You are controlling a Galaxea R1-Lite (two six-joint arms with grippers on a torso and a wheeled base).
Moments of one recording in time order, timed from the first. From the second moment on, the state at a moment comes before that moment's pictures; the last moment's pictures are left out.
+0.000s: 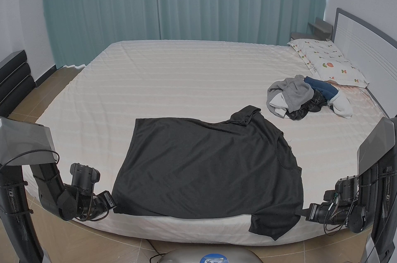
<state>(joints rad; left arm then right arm) -0.12 2.19 -0.38 -0.82 0.08 -0.70 0.05 2.41 -0.02 -1.55 0.28 0.42</state>
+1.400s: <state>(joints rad) -0.05 2.14 -0.49 -0.86 -0.11 -0.92 0.04 2.26 -0.18 -1.55 0.39 1.05</state>
